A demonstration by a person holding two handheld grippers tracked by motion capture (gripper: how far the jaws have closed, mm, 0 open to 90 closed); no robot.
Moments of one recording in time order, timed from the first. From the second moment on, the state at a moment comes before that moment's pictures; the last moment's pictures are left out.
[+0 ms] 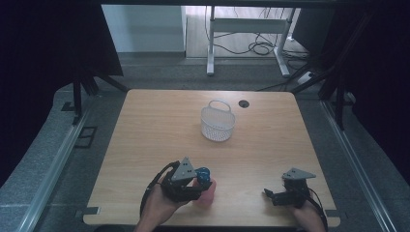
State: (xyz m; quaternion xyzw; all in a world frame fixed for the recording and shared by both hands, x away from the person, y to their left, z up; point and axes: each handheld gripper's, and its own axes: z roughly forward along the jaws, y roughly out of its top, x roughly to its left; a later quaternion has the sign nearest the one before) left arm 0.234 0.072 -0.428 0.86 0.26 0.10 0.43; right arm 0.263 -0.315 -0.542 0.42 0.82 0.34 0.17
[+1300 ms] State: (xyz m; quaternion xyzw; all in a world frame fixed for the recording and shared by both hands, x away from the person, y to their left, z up) left arm 0.294 0.055 -0.396 0.86 0.28 0.12 0.42; right arm 0.263 -0.315 -0.542 0.42 0.82 0.33 0.17
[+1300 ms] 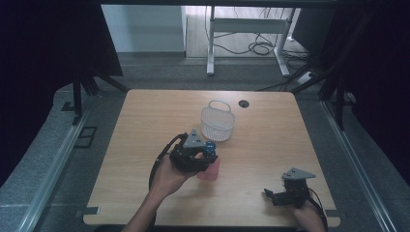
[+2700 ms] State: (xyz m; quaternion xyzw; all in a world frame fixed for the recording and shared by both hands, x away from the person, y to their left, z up) left arm 0.368 0.025 -0.346 0.85 0.29 0.15 0.41; right arm 0.264 -0.314 -0.543 0.42 0.82 0.34 0.17
